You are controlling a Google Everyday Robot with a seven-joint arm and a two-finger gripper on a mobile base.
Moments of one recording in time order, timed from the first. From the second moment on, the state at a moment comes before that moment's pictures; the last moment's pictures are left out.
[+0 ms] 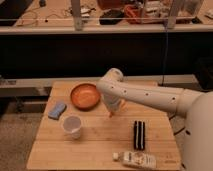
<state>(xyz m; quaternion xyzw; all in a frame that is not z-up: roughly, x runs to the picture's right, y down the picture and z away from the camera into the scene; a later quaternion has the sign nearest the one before) 0.035 0.128 0.805 -0.30 -0.10 -0.41 0.85</state>
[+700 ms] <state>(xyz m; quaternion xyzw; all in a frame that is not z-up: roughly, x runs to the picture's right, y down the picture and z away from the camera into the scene) 0.019 0.117 0.803 -0.33 -0.27 -0.30 0.85</state>
